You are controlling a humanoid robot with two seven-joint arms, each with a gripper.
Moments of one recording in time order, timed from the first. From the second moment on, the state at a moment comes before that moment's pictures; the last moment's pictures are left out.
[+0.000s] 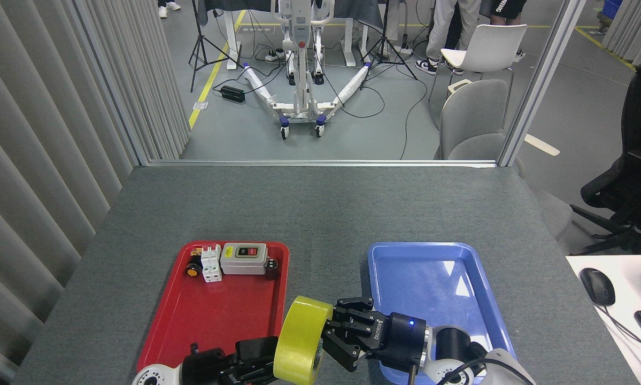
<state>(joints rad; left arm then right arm) -0.07 -0.11 0.14 -1.52 0.00 -0.11 -1.44 -0.28 -0.25 0.53 -1.54 0.63 -0.66 0.41</state>
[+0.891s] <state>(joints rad) -0.09 -0.11 0.17 -1.48 -0.07 -0.21 -1.41 -0.28 -0.25 0.52 -1.52 0.63 -0.66 0.41</state>
